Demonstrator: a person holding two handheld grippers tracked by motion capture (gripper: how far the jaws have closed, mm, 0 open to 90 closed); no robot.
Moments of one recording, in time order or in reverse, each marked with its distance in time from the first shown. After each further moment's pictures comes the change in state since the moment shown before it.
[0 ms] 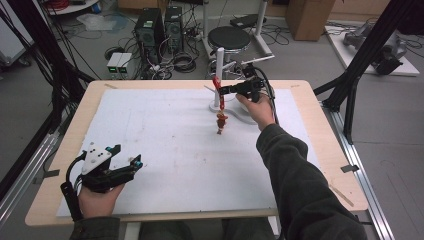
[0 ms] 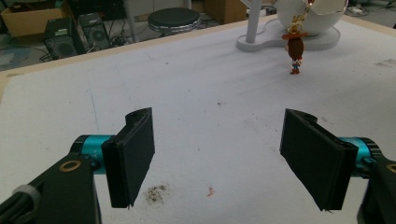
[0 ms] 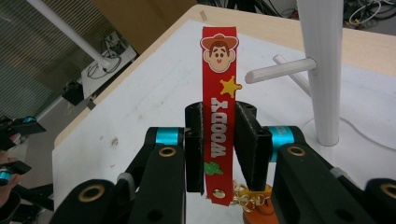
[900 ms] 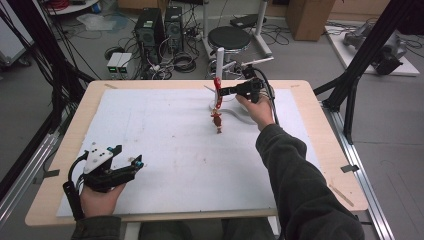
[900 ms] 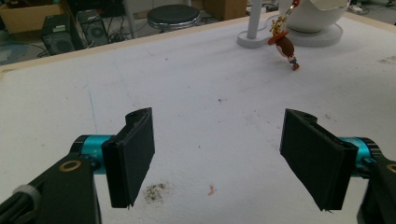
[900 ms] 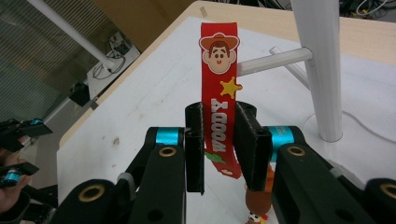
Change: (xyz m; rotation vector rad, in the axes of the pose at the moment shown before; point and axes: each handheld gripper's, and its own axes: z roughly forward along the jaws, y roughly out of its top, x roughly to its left) left arm 0.002 -0.004 0.005 0.007 -0.001 -0.004; right arm -0.009 -0.003 0.005 0.012 0.029 0.036
